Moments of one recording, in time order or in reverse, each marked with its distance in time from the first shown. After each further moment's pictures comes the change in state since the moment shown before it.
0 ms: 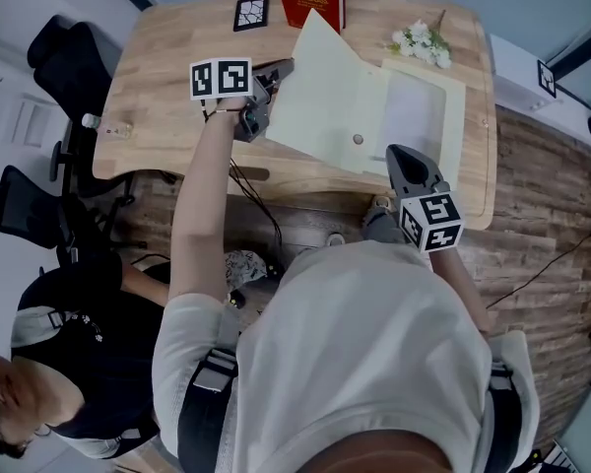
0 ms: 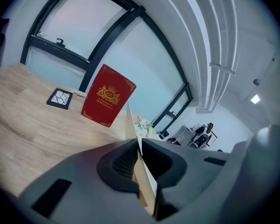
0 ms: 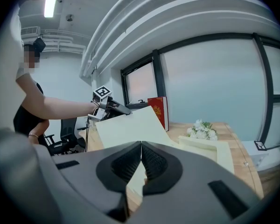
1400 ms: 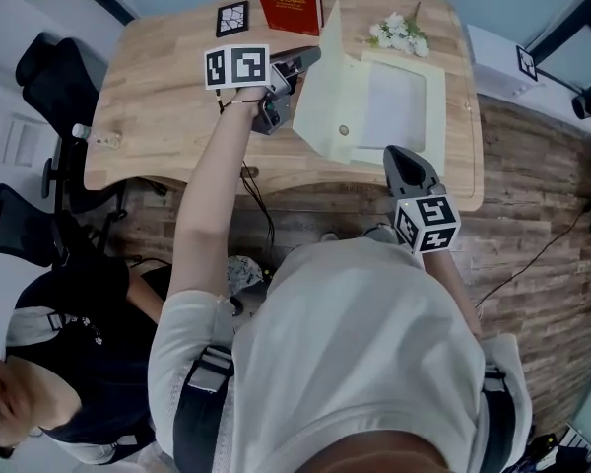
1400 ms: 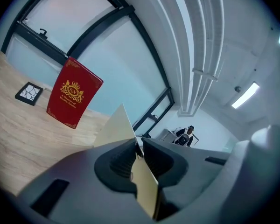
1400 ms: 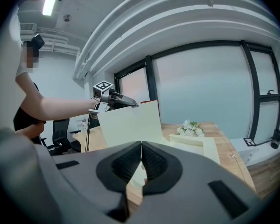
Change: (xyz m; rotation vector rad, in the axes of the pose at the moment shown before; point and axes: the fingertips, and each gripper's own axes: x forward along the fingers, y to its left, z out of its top) left arm 0.033 -0.104 0.009 0.013 -0.044 -0.221; right arm -0.043 0.000 -0.011 0.038 -0.044 -0.106
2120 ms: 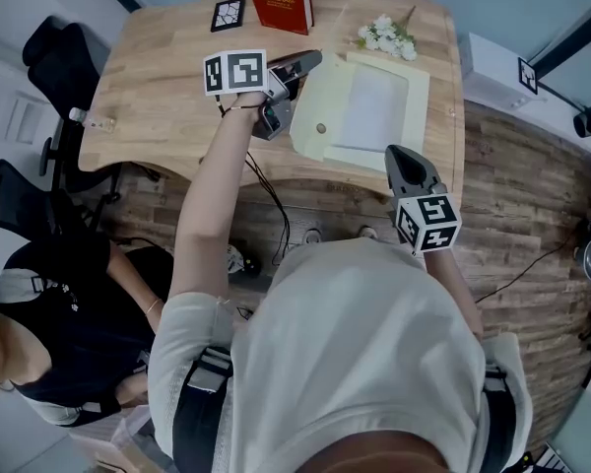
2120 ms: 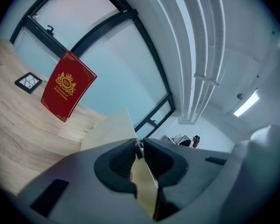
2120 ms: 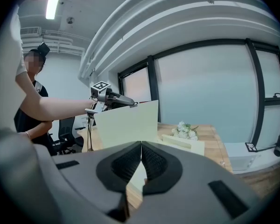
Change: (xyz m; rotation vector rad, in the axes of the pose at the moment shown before) left arm 0.033 -0.042 -0.012 -0.072 -0.073 0.003; right arm -0.032 -0.058 0.005 -0.039 0.023 0.066
